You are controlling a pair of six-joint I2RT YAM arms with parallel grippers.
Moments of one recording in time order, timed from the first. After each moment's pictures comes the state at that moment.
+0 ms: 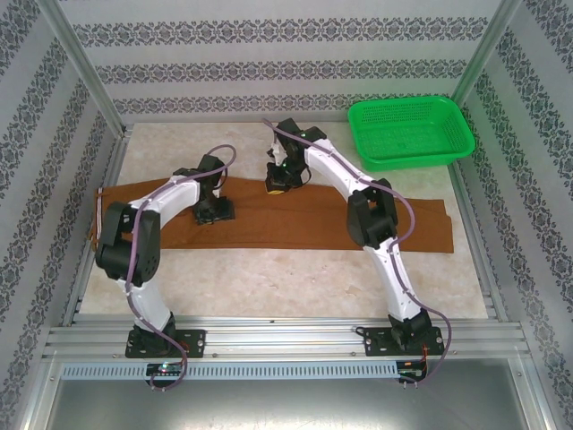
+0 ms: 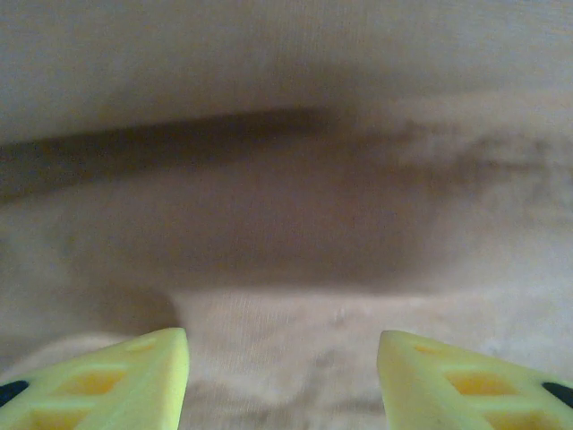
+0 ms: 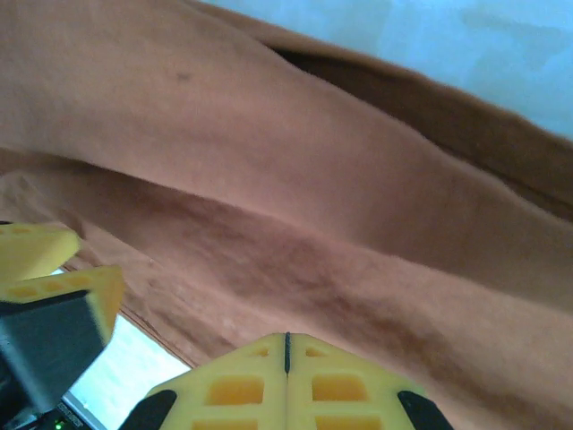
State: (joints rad) left arm -0.23 1.83 1.24 -0.78 0.06 -0.43; right arm 0.52 2.46 2.32 -1.15 -0.50 0.39
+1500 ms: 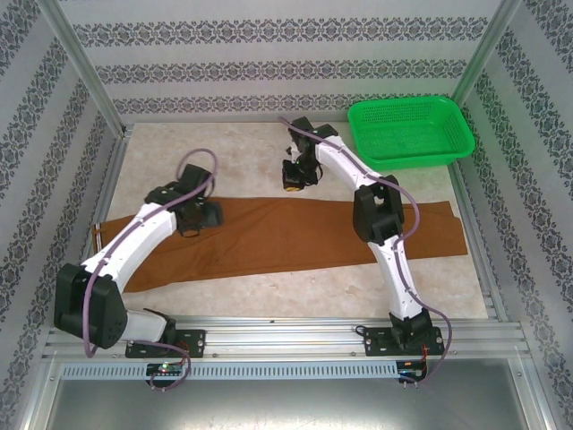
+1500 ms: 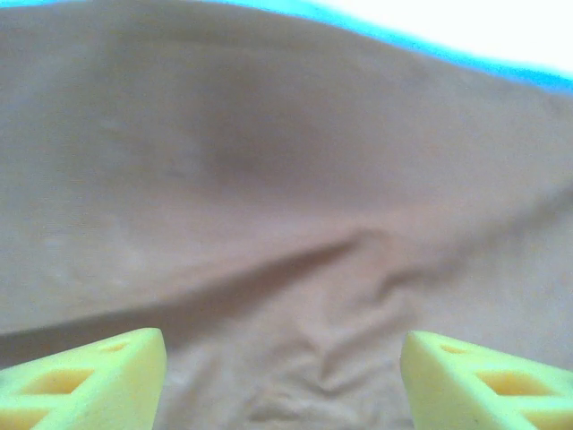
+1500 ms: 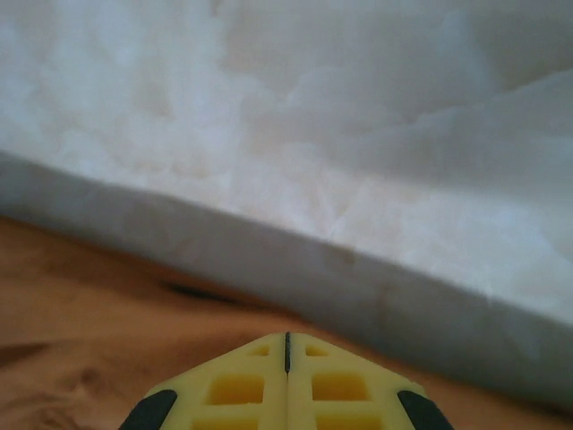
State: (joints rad) left arm -0.22 1.36 1.05 -0.86 -0.11 -0.56; right arm 0.44 2.40 2.22 -1.15 -0.37 0.43
